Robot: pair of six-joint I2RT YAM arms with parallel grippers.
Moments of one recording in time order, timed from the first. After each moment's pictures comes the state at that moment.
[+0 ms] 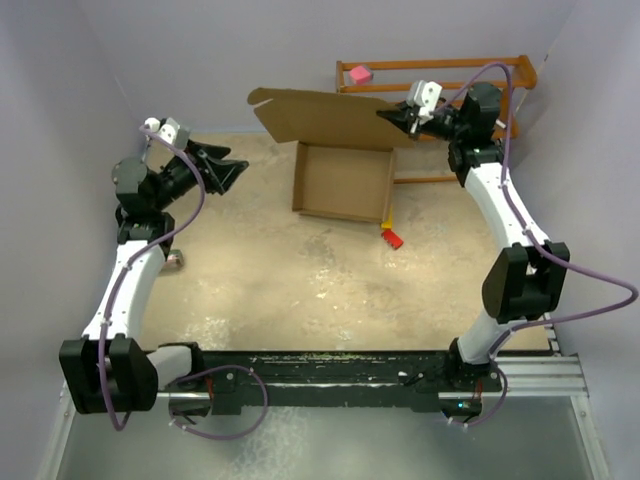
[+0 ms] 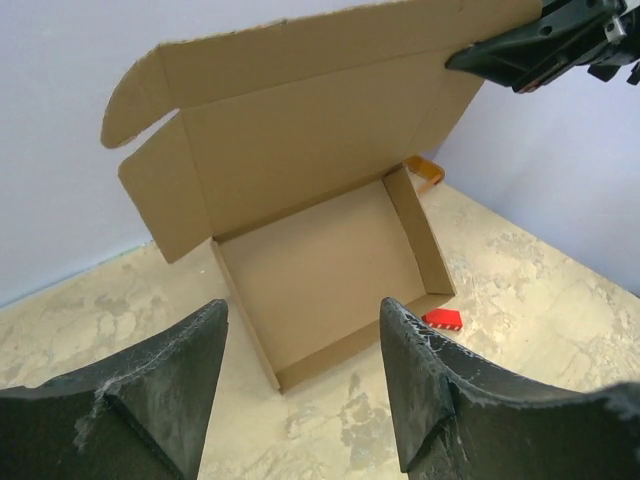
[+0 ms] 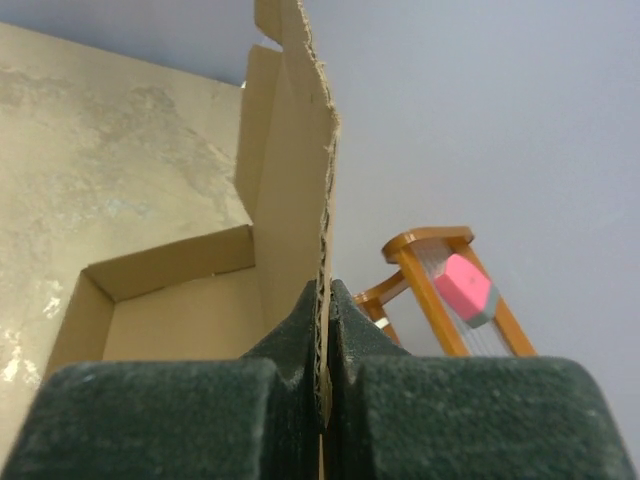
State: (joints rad) left arm 0.05 1.19 0.97 0.42 0.85 -0.31; right arm 0.10 1.69 1.56 0.17 -1.06 -0.53
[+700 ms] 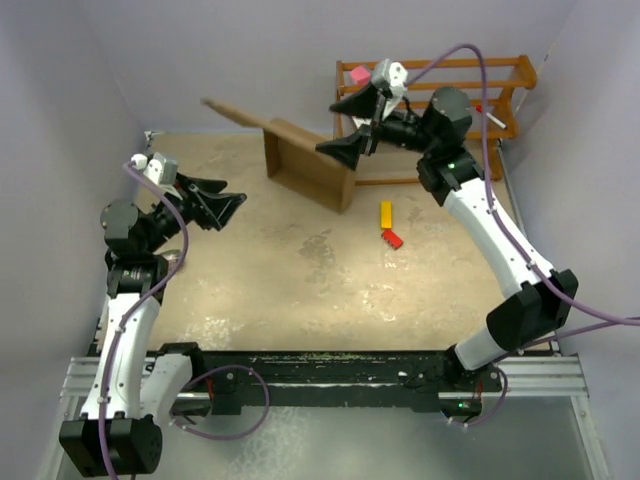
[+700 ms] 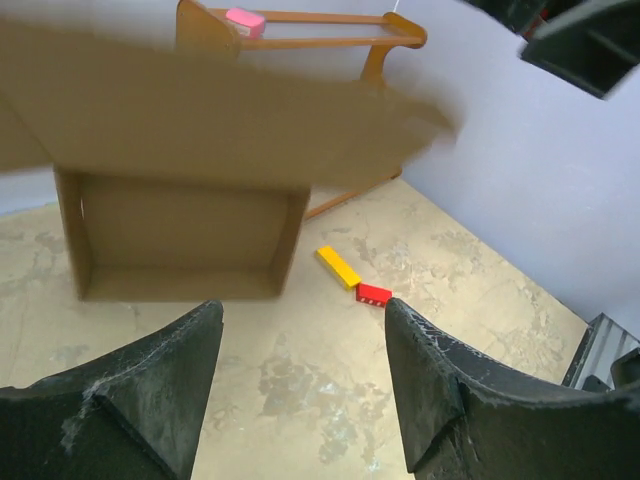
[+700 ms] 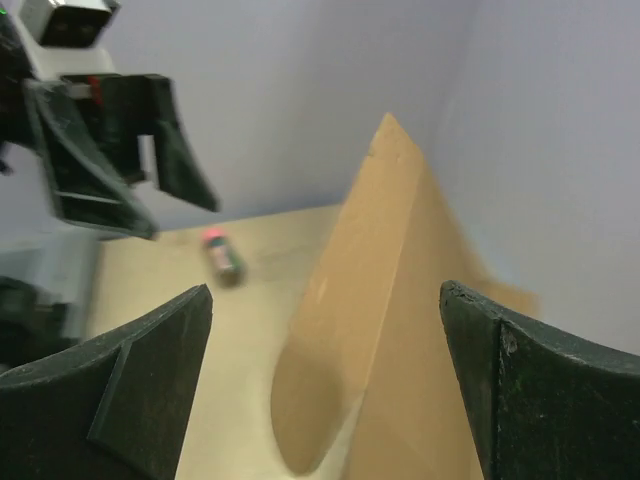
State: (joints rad) left arm 0.05 0.84 0.80 0.22 0.80 -0.43; right arm 0.35 1.55 1.61 0.16 -0.88 0.05
